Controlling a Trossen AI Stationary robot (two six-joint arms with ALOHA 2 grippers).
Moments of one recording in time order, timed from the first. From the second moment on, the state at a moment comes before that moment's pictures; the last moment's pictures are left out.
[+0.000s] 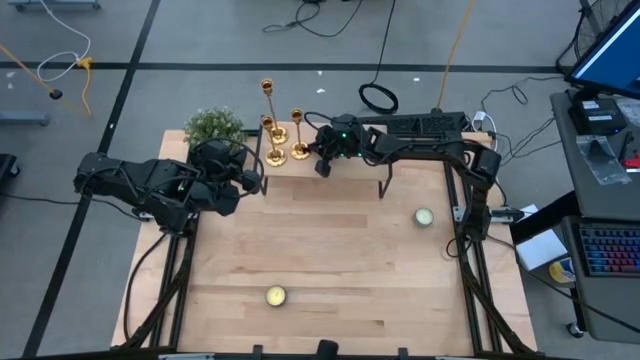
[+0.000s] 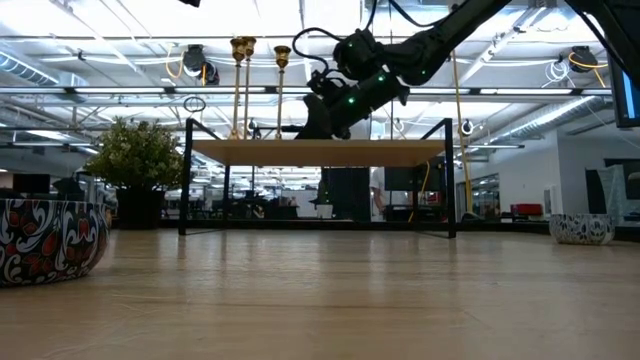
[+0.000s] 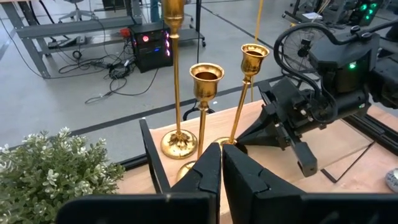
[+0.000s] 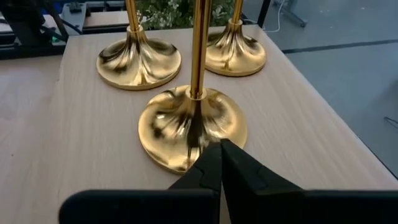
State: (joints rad) left arm -0.24 1.19 1.39 -1.17 -1.10 -1.02; right arm -0.44 1.90 1.32 0.13 -0.11 -0.12
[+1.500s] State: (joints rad) left arm -0.24 1.19 1.39 -1.10 -1.12 -0.94; right arm -0.43 1.91 1.32 0.13 -0.13 -0.14
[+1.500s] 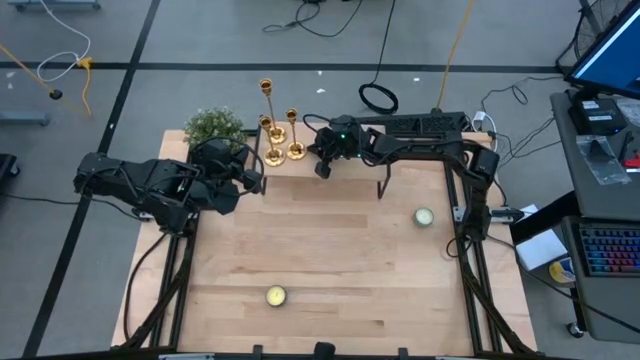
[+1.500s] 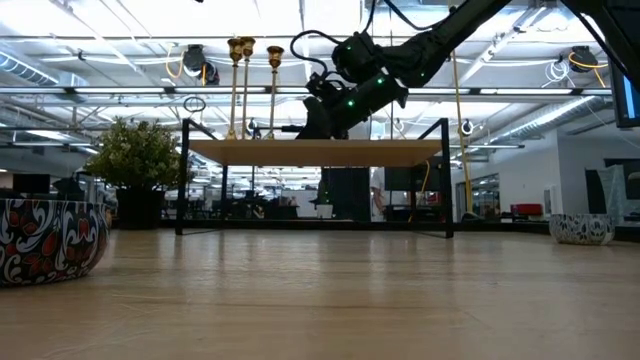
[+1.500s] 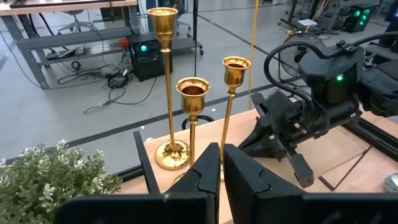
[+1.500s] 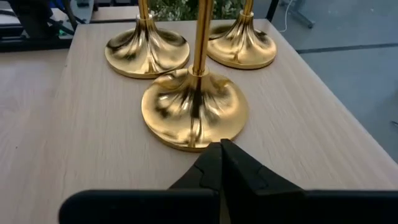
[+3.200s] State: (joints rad) left arm -0.24 1.28 1.39 -0.97 -1.00 -0.92; right arm -0.35 1.08 1.32 -1.52 0.15 0.27
